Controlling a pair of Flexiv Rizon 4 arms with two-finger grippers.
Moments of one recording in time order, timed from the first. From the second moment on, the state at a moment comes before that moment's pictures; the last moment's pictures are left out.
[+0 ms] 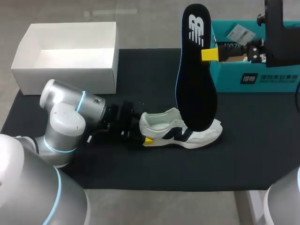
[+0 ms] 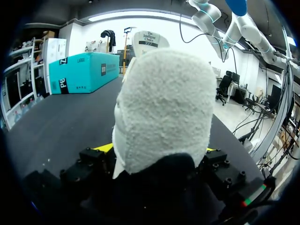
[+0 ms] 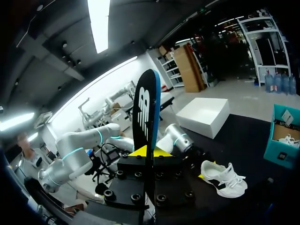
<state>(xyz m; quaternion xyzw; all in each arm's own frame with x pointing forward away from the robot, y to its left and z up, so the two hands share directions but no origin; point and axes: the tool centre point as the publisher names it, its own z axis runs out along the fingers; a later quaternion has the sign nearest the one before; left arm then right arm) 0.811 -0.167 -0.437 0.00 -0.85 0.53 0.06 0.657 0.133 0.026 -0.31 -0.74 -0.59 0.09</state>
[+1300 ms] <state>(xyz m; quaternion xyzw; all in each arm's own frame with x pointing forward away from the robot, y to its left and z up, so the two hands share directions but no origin) 0.820 -0.157 -0.421 0.00 -0.90 0.44 0.05 0.657 0.134 0.026 -0.31 -0.74 -0.59 0.09</state>
